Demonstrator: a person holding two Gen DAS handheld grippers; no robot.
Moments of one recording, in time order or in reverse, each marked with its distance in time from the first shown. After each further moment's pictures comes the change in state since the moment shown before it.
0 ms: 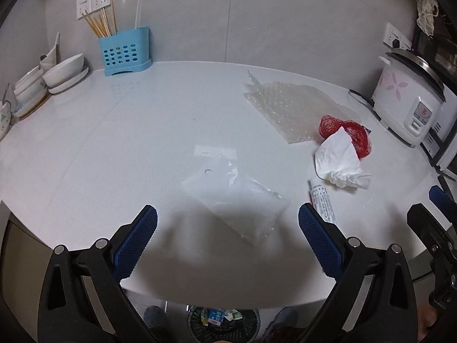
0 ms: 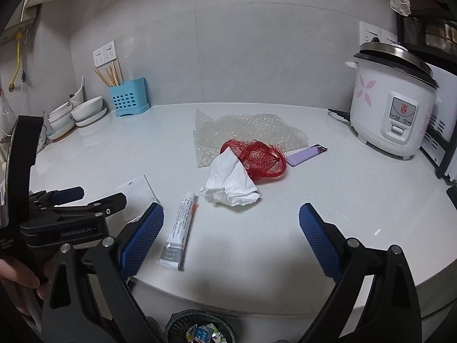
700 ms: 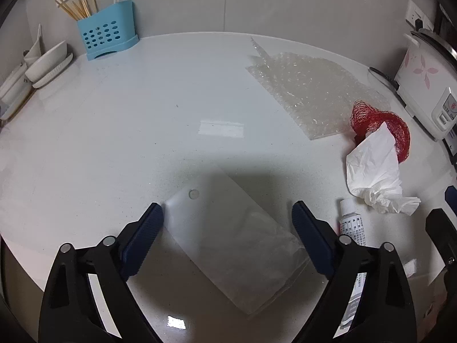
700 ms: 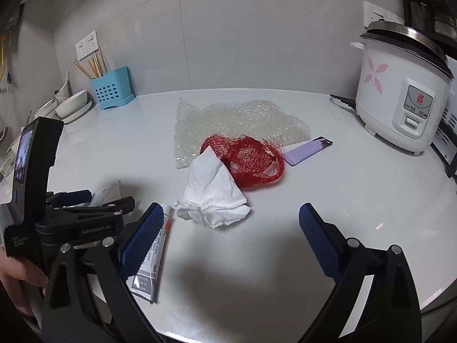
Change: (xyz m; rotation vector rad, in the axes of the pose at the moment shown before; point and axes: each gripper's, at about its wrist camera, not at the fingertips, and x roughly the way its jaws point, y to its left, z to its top) left arm 0.071 -0.010 0.023 0.026 0.135 0.052; right arm 0.056 -0.017 0.015 0.023 0.078 -0.018
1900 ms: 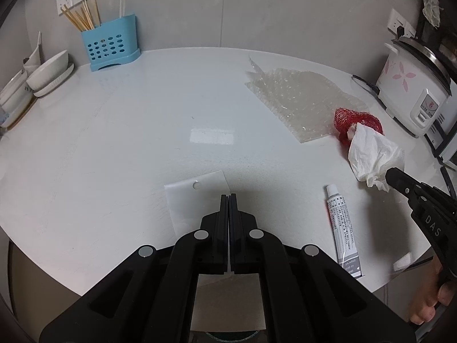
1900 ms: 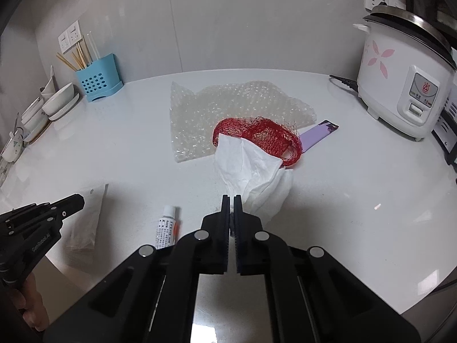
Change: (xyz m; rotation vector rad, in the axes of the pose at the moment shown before) left arm -0.048 0.025 -0.013 0.025 -0.066 -0.077; right arm 0.017 0.015 0.014 0.048 0.114 -0.041
